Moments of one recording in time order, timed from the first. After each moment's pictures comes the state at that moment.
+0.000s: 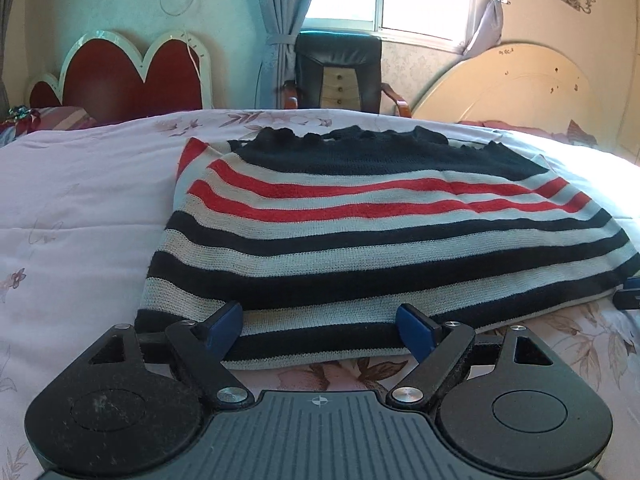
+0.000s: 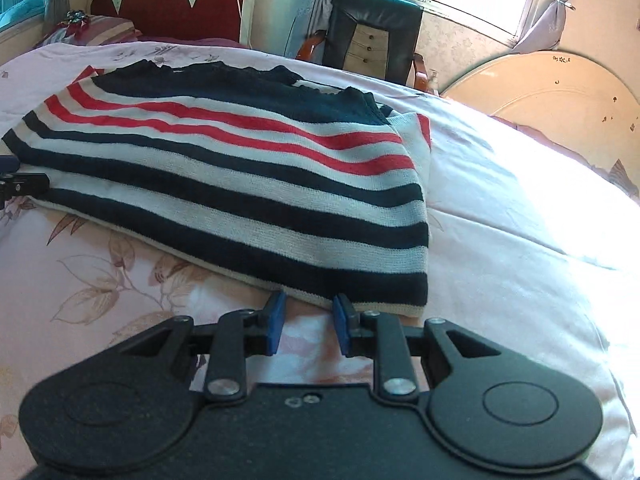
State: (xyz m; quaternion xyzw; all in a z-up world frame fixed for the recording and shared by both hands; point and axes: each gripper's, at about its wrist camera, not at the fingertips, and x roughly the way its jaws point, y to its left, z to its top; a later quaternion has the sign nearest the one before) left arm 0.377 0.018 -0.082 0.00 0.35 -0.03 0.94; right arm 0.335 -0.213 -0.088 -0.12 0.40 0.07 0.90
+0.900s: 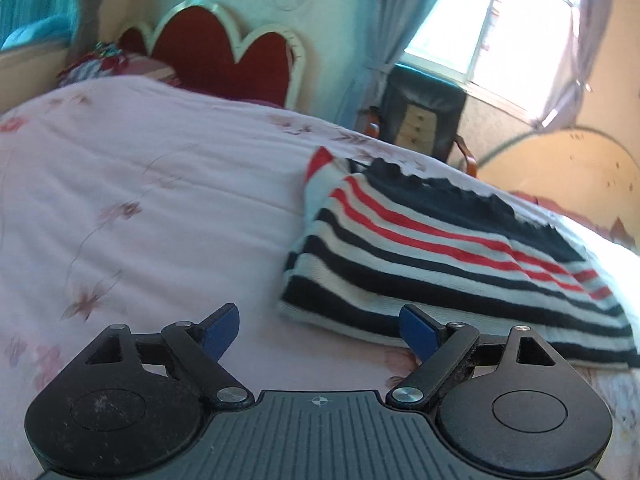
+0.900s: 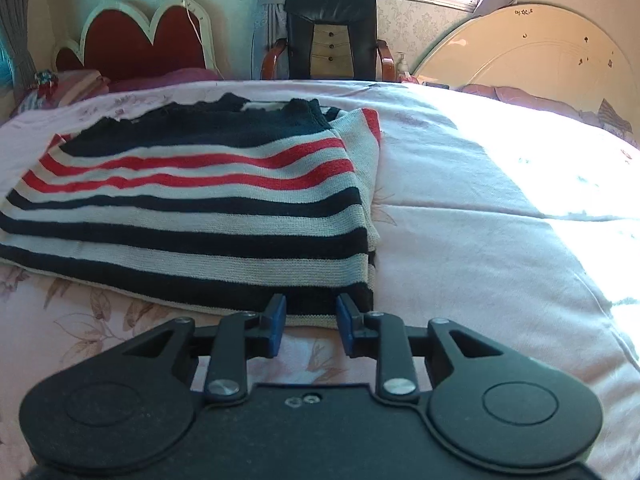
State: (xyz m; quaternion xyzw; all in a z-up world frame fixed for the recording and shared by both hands) left arm 0.321 0.095 -0.065 -0.15 0.32 0.08 0.93; right arm 0.341 -0.263 -0.070 -0.01 0.40 0.06 0.91
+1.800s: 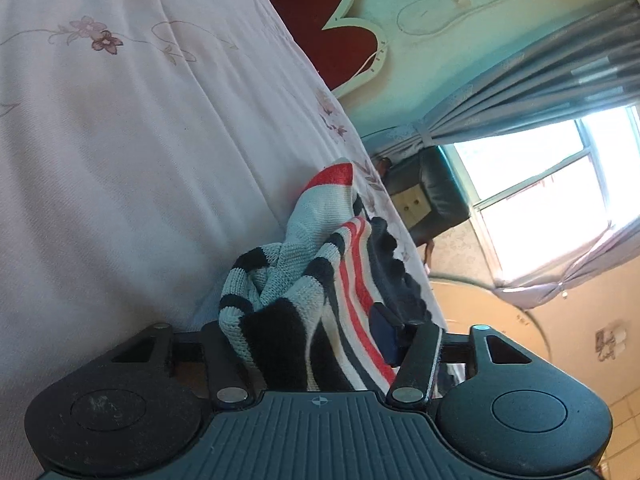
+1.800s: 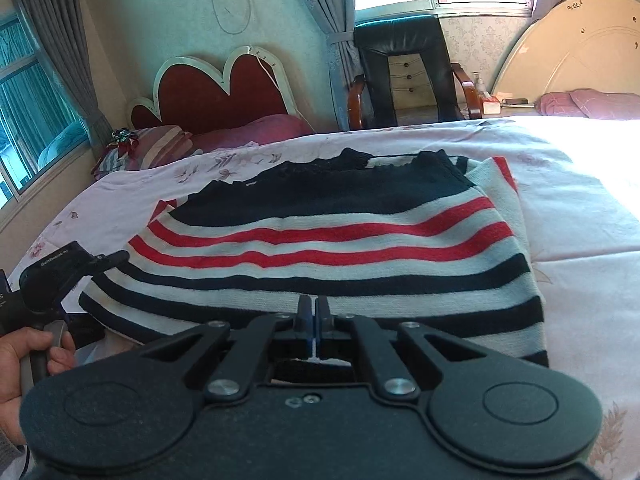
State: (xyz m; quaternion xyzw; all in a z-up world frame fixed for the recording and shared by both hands) left arm 0.418 0.114 -0.135 -0.49 0.25 0.07 0.83; right arm 0.368 -0.194 -0.050 0.08 0.35 0.18 0.91
